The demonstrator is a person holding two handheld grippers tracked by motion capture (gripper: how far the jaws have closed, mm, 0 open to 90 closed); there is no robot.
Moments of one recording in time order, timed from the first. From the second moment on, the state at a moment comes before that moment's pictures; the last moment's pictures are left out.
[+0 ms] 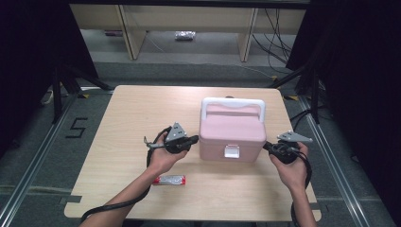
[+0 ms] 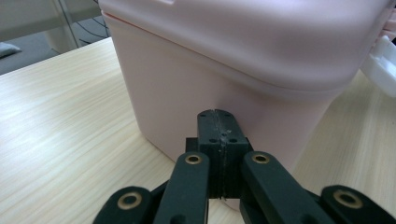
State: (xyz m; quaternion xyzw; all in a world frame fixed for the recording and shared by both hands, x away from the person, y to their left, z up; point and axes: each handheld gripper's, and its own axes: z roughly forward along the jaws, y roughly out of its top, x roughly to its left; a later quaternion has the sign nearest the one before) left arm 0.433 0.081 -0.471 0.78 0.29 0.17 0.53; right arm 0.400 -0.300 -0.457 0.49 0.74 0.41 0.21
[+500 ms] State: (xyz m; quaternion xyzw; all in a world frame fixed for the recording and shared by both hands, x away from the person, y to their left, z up) left arm 0.418 0.170 -0.472 0.76 0.34 0.21 0.51; right arm 0.413 -0.217 -0.456 0.42 0.78 0.42 0.19
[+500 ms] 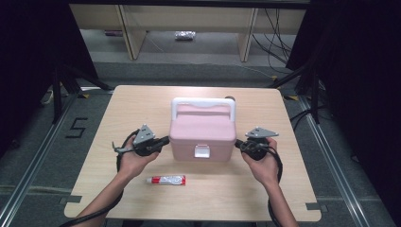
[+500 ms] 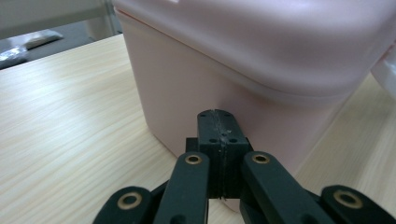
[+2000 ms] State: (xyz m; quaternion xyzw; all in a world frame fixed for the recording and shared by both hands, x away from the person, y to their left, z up) left arm 0.375 0.298 -0.469 0.65 0.45 0.25 0.55; right arm 0.404 -0.151 -0.457 0.36 0.81 0.43 0.16
